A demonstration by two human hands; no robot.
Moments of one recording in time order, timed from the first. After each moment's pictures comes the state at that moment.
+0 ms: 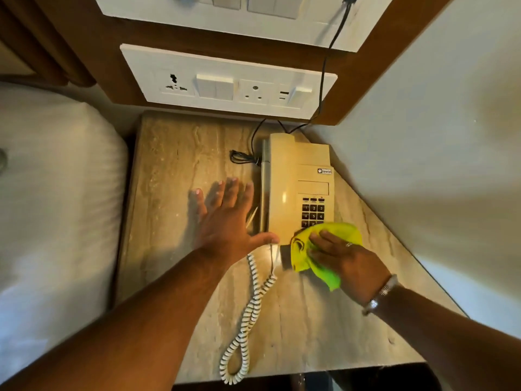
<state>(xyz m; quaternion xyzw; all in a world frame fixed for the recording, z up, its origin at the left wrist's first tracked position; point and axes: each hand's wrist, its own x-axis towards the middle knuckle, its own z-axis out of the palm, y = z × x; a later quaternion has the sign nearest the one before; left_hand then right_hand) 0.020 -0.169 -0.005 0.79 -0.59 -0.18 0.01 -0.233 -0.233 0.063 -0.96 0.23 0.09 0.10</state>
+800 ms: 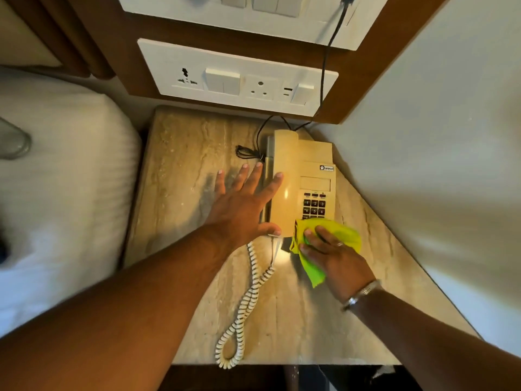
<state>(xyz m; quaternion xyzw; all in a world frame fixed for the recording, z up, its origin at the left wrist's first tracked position) 0.014 -0.183 0.014 0.72 -0.67 -0.17 0.00 -0.229 -0.217 0.044 -0.96 0.24 0.08 0.06</state>
